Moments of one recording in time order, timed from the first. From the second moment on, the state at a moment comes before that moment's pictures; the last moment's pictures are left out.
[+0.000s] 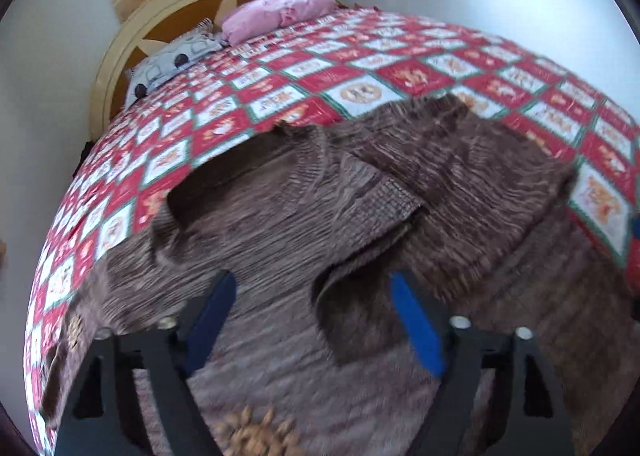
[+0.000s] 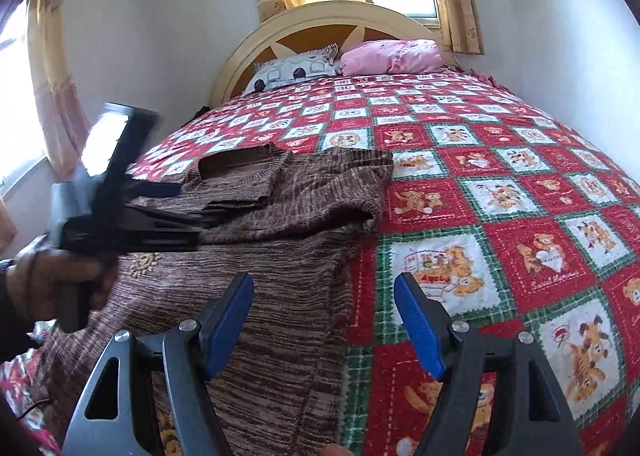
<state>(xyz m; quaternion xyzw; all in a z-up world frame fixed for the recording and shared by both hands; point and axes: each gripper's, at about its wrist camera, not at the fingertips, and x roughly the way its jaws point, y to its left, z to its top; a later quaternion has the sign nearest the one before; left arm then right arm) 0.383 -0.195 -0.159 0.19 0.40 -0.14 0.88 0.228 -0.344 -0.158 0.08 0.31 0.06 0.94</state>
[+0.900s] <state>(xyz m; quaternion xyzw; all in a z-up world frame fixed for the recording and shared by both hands) 0.415 -0.097 -0.146 -0.09 0.48 -0.18 0.86 0.235 -0.348 -0.168 0.07 0.33 0.05 0.94</state>
